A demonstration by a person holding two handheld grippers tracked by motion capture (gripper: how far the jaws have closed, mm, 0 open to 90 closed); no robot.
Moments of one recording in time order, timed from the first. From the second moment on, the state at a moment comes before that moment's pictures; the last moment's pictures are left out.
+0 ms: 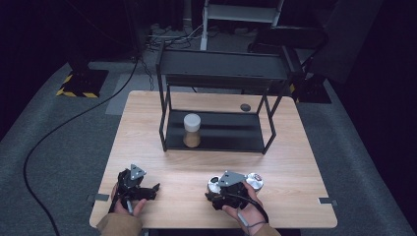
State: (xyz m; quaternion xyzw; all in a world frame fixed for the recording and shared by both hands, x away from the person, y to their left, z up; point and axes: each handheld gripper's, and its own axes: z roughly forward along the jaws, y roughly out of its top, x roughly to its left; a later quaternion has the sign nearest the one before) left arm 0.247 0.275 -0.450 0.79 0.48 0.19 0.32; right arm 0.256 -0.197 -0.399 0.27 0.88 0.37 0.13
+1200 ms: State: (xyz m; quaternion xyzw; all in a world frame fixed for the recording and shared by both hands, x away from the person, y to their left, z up) left arm 0.247 0.275 -0.450 0.79 0.48 0.19 0.32; right arm 0.276 -0.197 -0.333 0.26 0.88 0.37 0.15
